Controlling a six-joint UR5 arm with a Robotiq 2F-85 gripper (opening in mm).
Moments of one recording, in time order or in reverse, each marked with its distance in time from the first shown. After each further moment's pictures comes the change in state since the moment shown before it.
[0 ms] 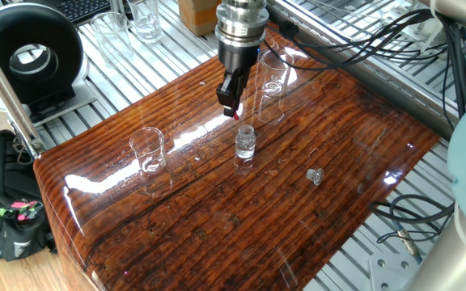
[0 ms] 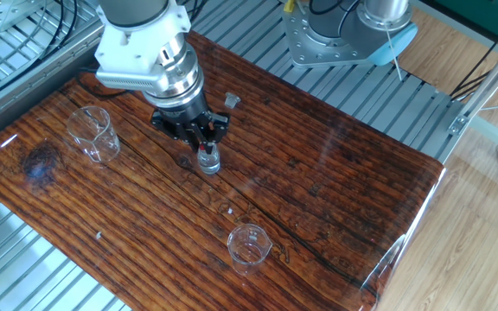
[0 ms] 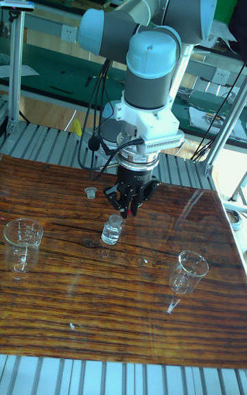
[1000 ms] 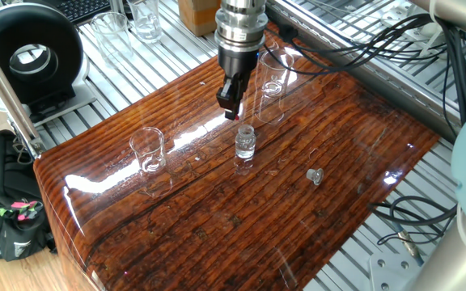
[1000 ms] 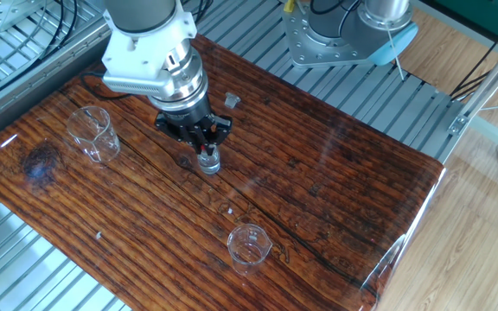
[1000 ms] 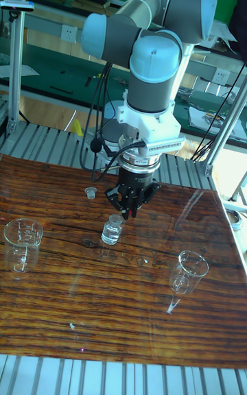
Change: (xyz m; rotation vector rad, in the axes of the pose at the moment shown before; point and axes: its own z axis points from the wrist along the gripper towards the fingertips) arm -0.001 0.003 0.007 0.010 -0.002 0.013
